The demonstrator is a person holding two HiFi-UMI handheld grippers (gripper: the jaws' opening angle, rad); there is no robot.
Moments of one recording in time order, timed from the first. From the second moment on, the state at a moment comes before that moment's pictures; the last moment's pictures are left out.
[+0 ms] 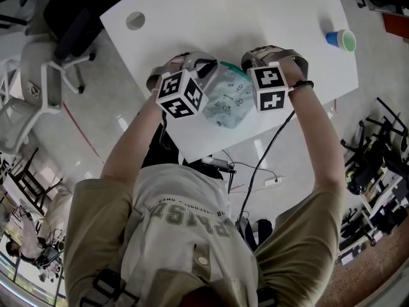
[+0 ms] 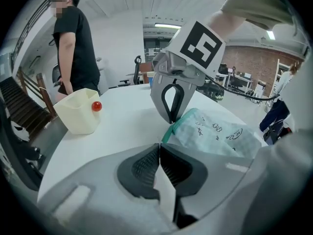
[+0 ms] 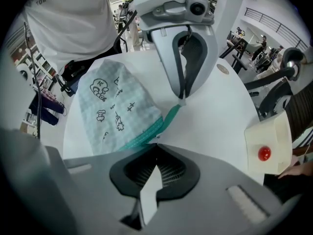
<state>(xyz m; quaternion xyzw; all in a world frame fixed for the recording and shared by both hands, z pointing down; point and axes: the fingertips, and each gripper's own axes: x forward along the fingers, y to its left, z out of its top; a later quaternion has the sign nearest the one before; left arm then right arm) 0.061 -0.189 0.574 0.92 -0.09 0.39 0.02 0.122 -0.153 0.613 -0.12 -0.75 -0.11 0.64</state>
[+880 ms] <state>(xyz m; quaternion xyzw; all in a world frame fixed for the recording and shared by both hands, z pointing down) 0.062 -0.186 0.581 0.91 -0.09 0.40 0.02 0.139 -0.140 0.616 -0.10 -0.75 -0.10 0.64</state>
